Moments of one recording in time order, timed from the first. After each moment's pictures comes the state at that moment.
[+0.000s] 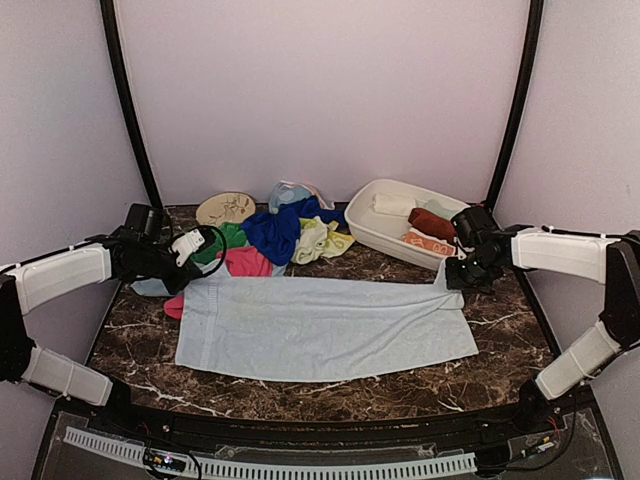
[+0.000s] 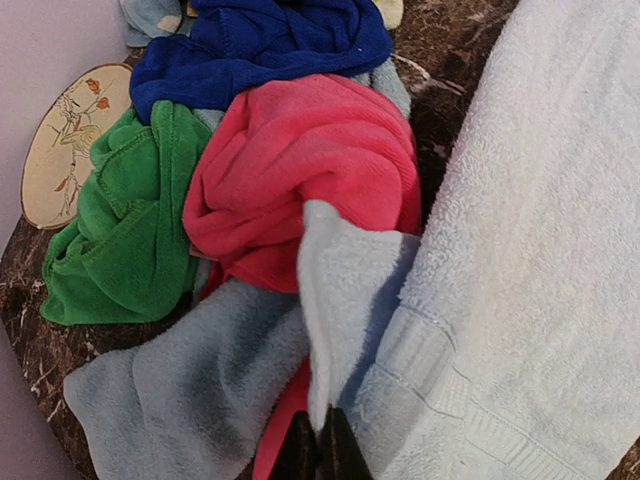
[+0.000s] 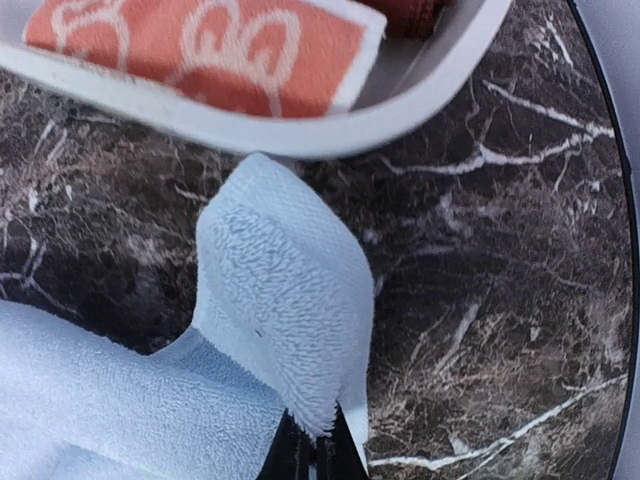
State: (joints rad) left arm -0.23 1.29 0.83 -0.41 0.20 0.62; right arm 0.39 1.48 0.93 -0.54 0.24 0.36
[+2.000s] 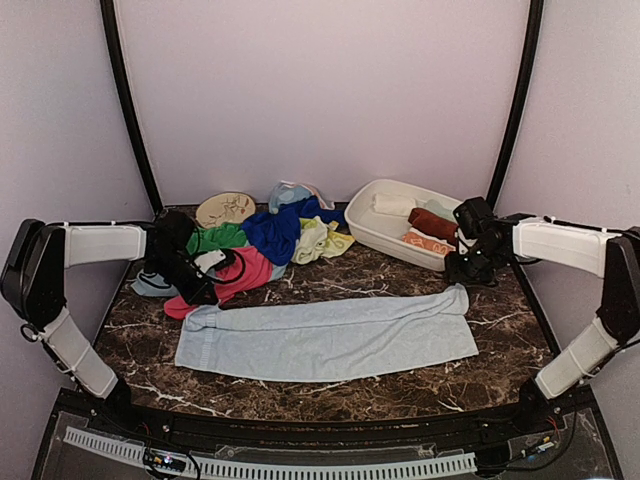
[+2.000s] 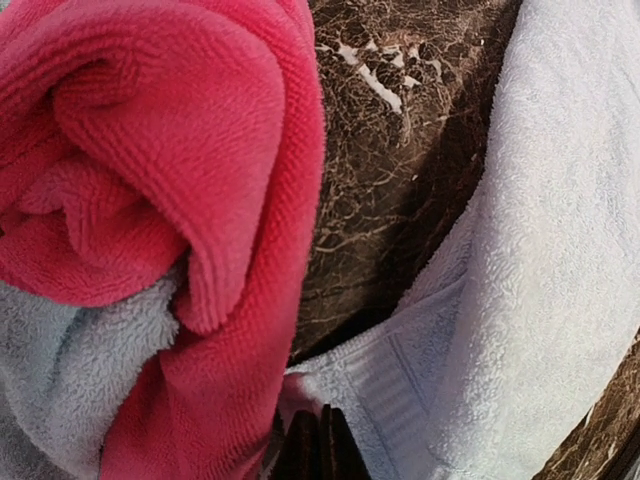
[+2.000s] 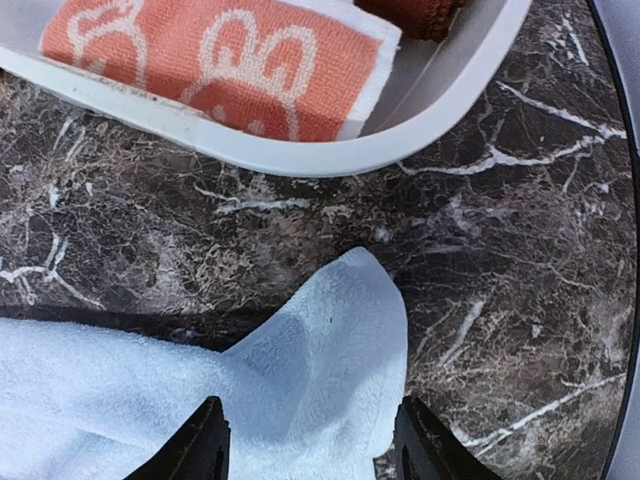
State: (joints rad) left arm -0.27 1.61 0.98 -0.64 0.32 0.52; right arm 0.36 1.47 1.00 -0.66 0.17 0.36
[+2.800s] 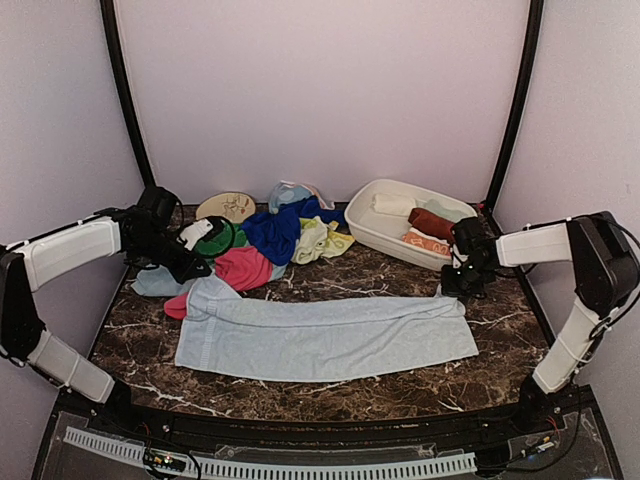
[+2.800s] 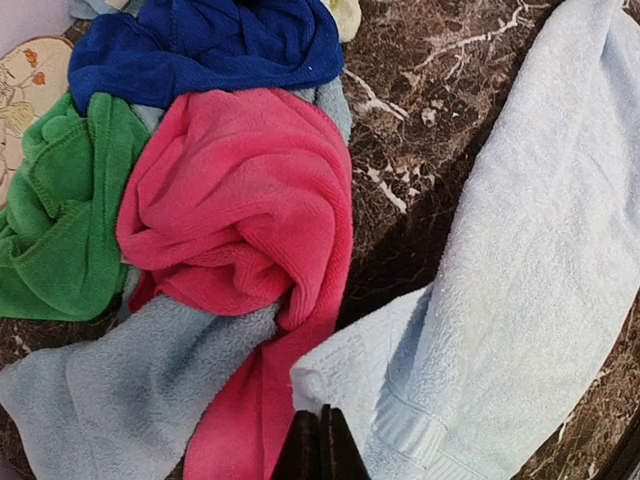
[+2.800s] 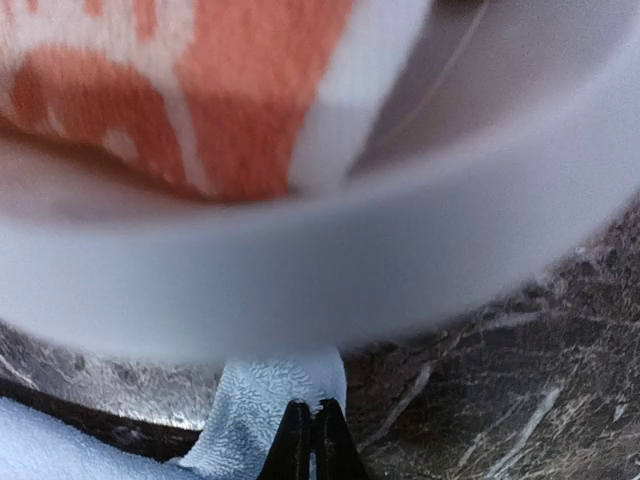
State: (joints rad) left arm -0.26 1.42 1.04 -0.66 0.30 0.47; right arm 0.29 1.69 0.92 -0.37 0.08 0.35
